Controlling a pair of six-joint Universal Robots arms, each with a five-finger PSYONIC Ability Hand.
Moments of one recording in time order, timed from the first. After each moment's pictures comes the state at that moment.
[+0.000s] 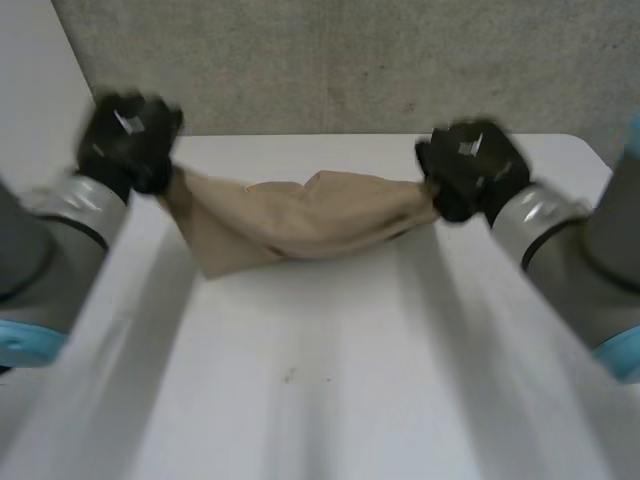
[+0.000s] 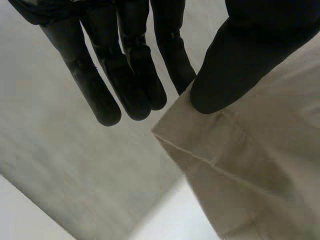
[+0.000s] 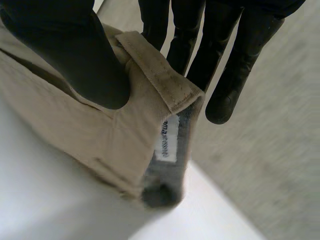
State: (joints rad) left arm 4.39 -1.71 -1.59 3.45 -1.50 3.58; right arm 2.01 -1.32 1.40 -0.03 1.42 2.73; left_hand 1.14 1.19 1.19 1.20 0.98; right_hand 0.97 1.18 1.17 1.19 0.98
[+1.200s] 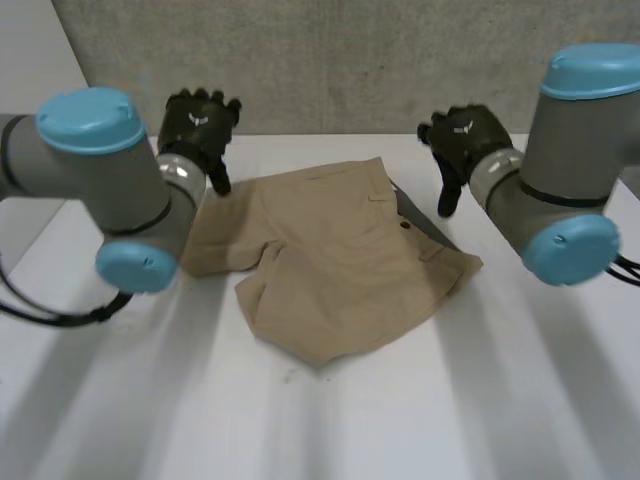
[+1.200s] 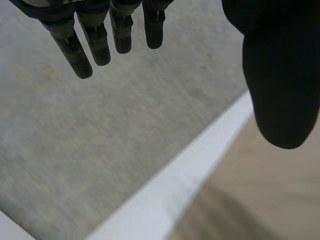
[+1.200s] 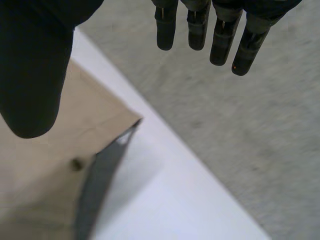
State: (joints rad) left arm 4.26 -2.23 -1.02 3.26 -1.67 3.54; right arm 2.01 -0.89 0.85 0.21 1.56 2.67; left_hand 0.19 0.21 0.21 0.20 0.05; right_hand 0.20 0.22 0.21 0.24 0.07
